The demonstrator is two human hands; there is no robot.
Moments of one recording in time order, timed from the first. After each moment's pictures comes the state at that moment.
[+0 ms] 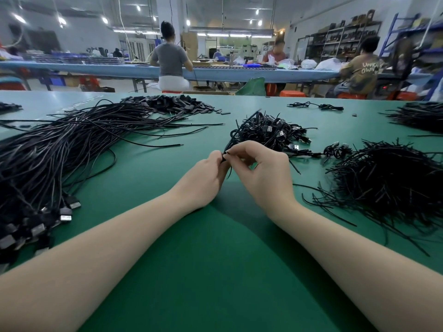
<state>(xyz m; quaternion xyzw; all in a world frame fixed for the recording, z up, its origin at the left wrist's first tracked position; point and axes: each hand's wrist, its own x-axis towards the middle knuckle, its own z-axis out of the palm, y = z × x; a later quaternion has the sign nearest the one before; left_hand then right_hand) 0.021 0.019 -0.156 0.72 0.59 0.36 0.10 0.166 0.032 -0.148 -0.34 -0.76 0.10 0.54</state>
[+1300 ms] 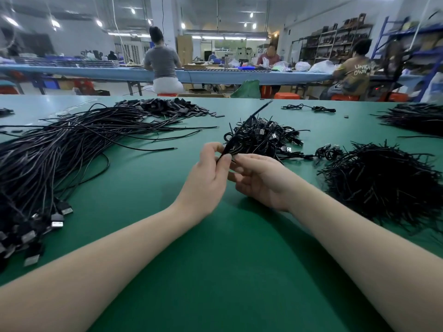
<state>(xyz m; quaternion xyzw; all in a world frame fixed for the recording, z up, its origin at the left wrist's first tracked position) 0.055 -0.001 -0.153 0.67 0.48 0.55 0.14 0.191 0.049 -0.133 -0.26 -0.52 0.74 0.35</state>
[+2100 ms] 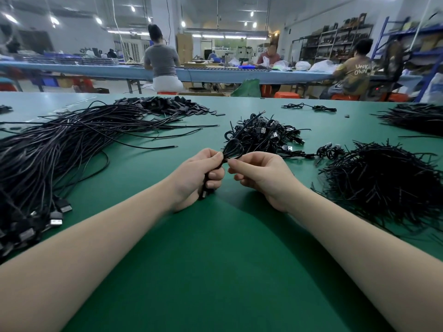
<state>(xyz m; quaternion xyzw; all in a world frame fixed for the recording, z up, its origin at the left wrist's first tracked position) 0.029 0.012 -0.141 0.50 0.42 0.52 0.55 0.185 0.045 -0.140 -0.34 -0.61 0.57 0.43</state>
